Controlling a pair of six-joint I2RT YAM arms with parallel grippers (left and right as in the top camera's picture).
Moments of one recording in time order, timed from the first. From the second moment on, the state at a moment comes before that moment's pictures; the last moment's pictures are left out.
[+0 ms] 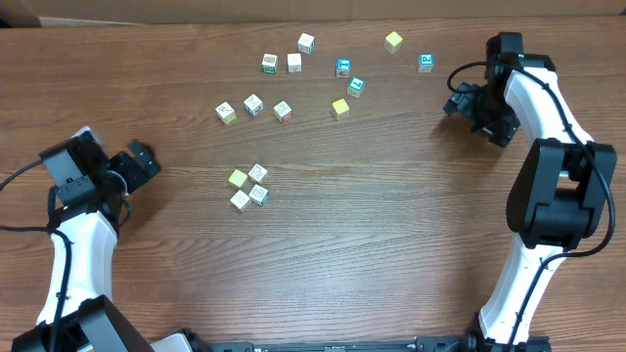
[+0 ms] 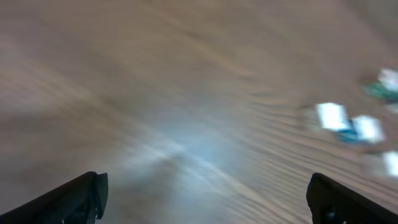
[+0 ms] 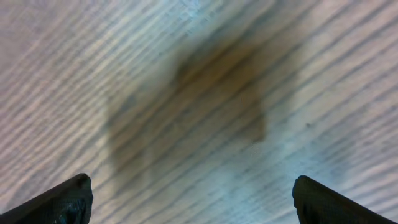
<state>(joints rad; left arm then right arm) 0.45 1.44 0.82 -0.23 0.28 -0.27 -0.11 2.22 1.79 -0.99 0.02 0.54</state>
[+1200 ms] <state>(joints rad) -0.10 1.45 0.99 -0.77 0.14 0.18 -0.11 2.22 1.79 -0.94 0.00 0.54</state>
